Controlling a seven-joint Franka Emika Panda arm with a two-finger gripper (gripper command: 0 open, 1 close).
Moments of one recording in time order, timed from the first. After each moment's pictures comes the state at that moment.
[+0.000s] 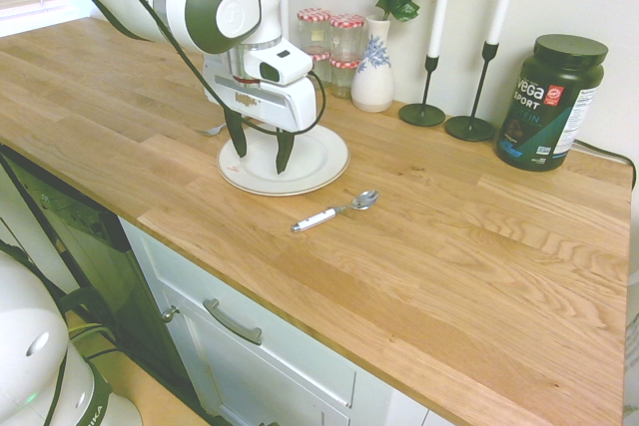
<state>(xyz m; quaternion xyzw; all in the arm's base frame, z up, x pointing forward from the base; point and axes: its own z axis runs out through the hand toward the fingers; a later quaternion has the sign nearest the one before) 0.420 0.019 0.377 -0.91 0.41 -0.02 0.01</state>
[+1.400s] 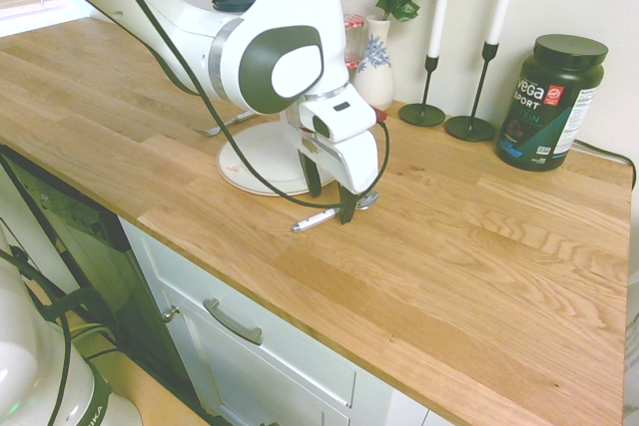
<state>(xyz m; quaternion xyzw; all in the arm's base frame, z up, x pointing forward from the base) 0.405 -0.106 0.340 -0.81 0.58 -0.08 -0.02</state>
